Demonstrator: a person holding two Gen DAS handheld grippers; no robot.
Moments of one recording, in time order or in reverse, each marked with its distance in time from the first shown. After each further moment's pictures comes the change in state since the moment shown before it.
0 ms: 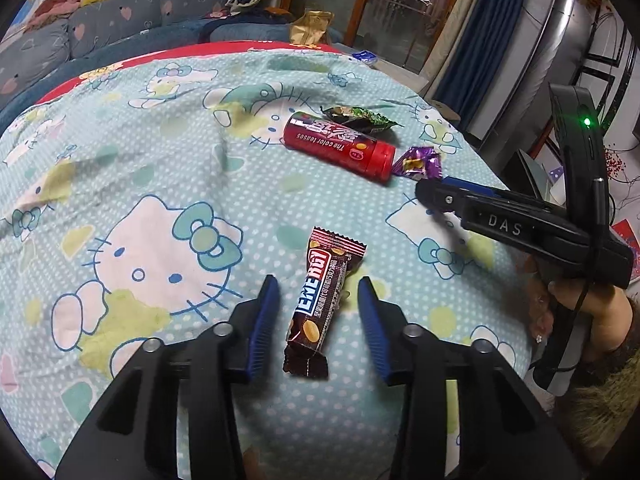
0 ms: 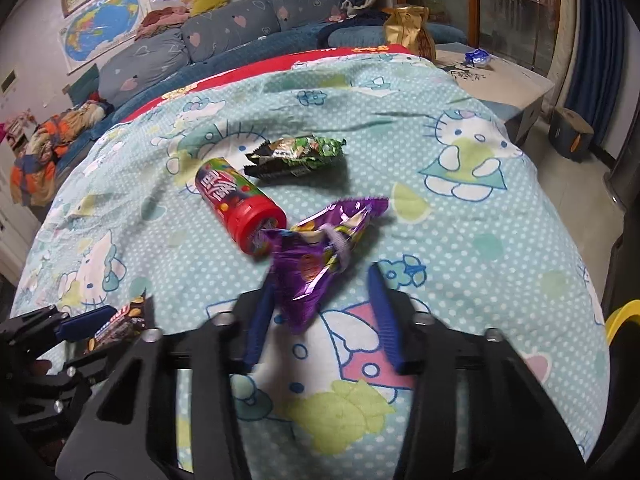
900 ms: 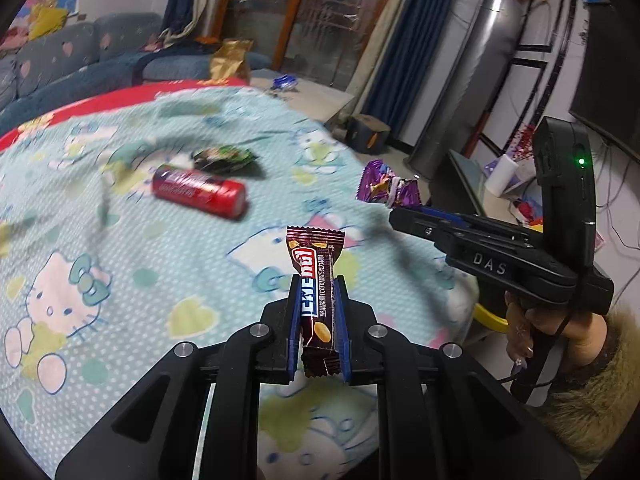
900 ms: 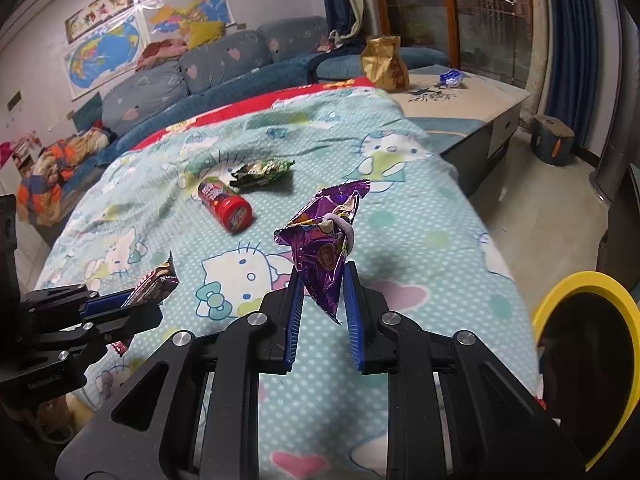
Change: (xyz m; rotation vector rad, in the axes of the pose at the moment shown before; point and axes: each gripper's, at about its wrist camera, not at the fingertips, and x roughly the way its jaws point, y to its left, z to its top) left arm -0.023 -0.089 0.005 0.138 -0.100 -0.201; right arm -0.092 -0.049 -0.034 0.039 -0.119 -0.001
